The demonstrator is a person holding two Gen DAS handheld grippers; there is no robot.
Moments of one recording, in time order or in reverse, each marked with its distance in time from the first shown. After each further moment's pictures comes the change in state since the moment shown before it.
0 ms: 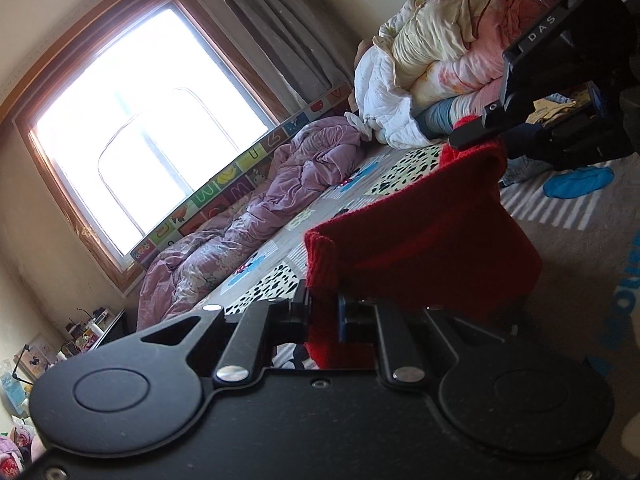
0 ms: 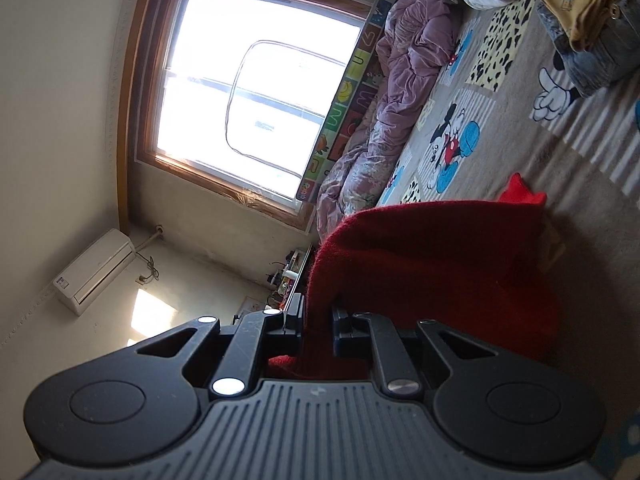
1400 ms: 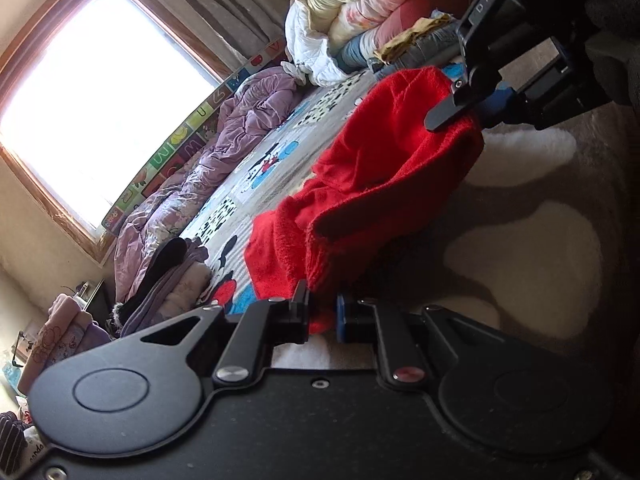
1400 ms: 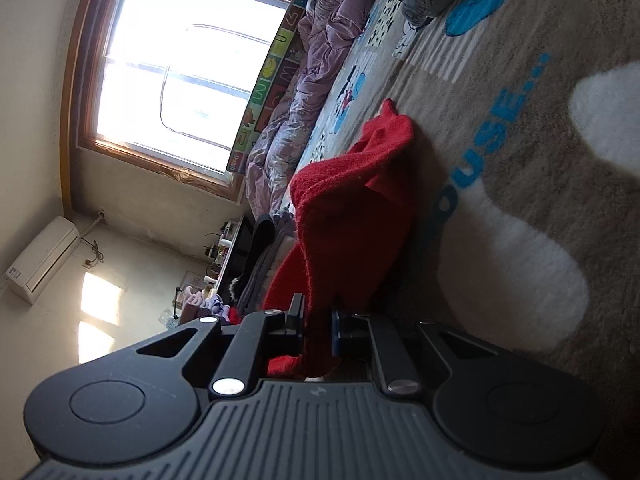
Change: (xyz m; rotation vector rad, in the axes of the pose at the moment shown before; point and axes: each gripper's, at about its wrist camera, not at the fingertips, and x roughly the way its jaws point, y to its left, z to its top) left arm -0.105 -0.119 -0.092 0.139 0.143 -0.092; right arm -0.120 -0.060 -0.124 0.060 0.055 -0.209
